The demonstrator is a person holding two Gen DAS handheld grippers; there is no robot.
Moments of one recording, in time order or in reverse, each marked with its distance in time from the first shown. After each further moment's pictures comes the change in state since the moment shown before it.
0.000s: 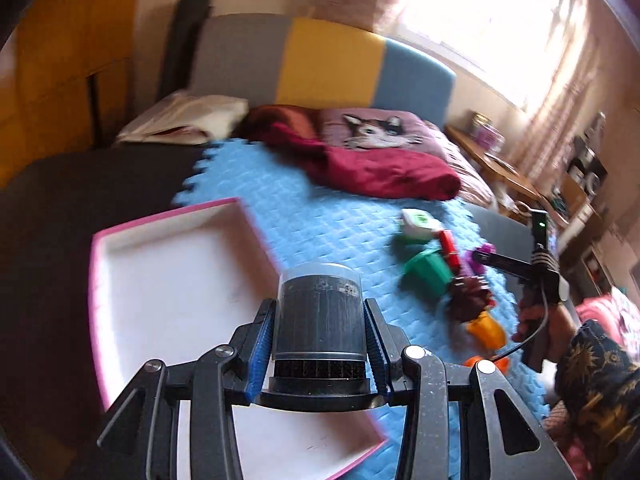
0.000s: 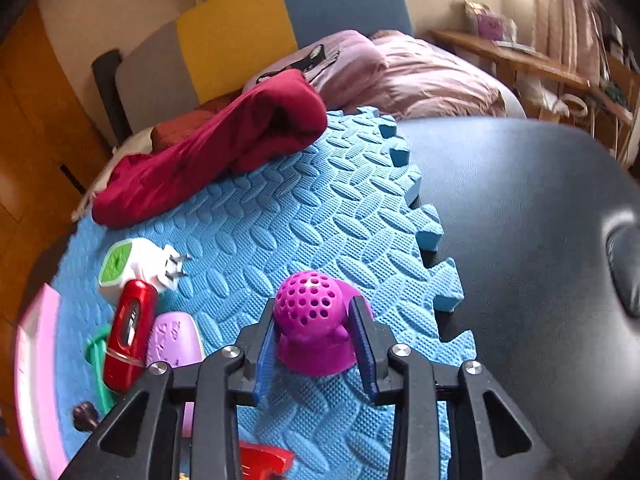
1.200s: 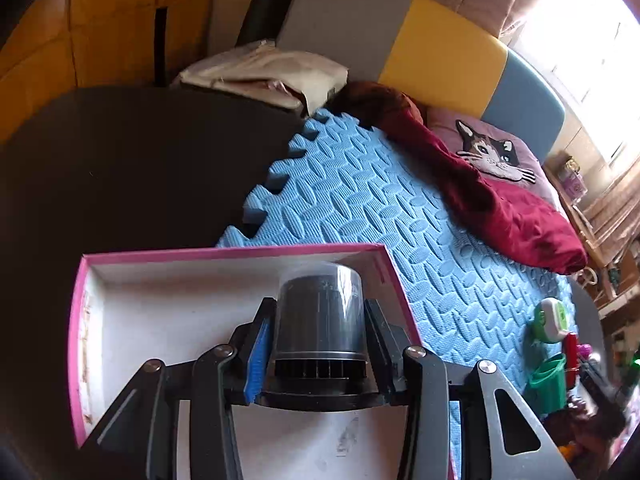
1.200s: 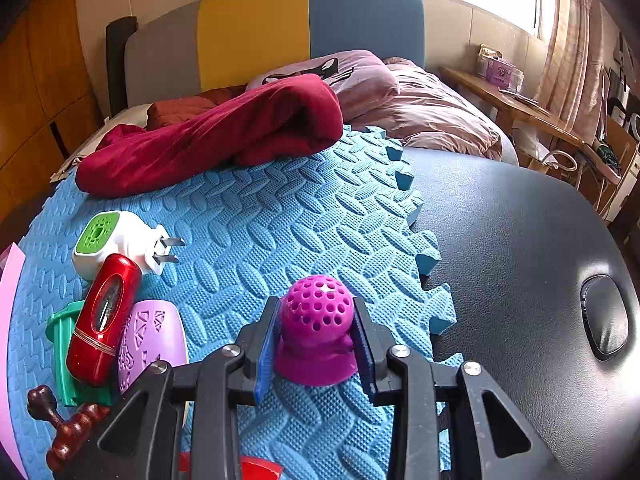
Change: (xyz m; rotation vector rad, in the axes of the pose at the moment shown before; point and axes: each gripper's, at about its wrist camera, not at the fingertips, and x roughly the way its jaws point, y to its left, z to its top) left arm 0.131 0.095 0.066 -0.242 0.074 0.171; right arm 0.004 0.017 -0.003 -0.123 -0.047 -0.108
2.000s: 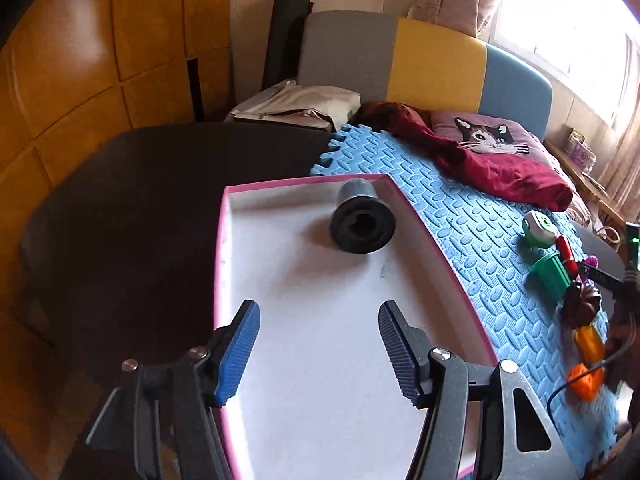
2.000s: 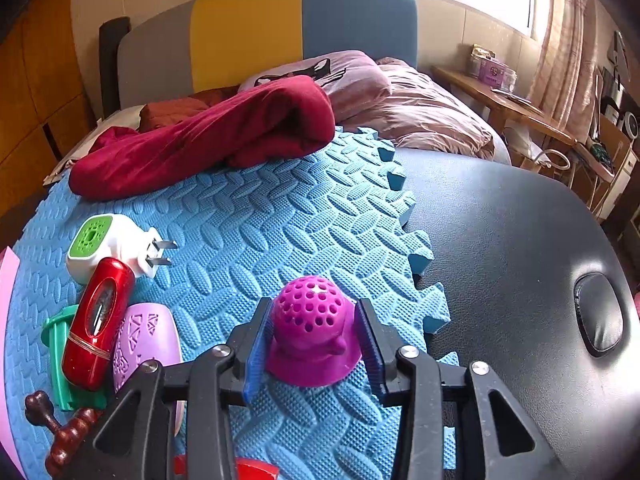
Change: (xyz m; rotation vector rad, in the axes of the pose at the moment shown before) left arm -0.126 0.010 -0.110 0.113 -0.127 0.160; right arm -0.002 0.000 0.001 0.017 0.000 -0.035
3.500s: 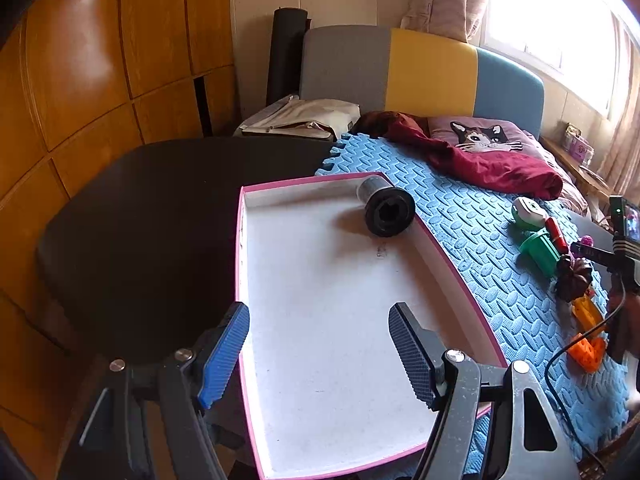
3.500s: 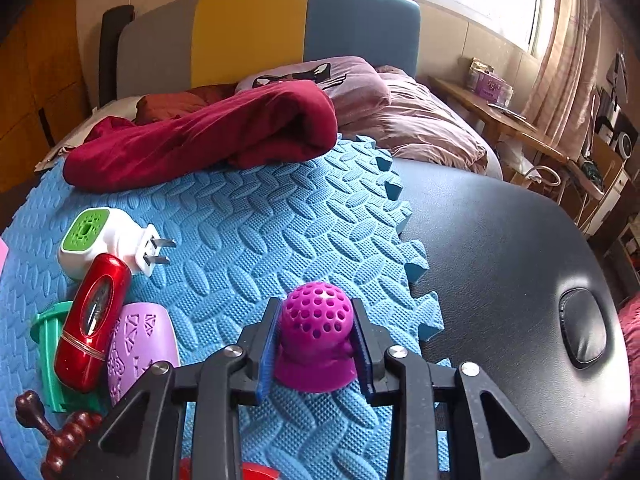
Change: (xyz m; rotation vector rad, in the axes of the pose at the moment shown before) left arm -0.033 -0.002 -0.026 0.037 -0.048 0.026; right arm -0.003 0.008 0.001 -0.052 -0.011 -0.067
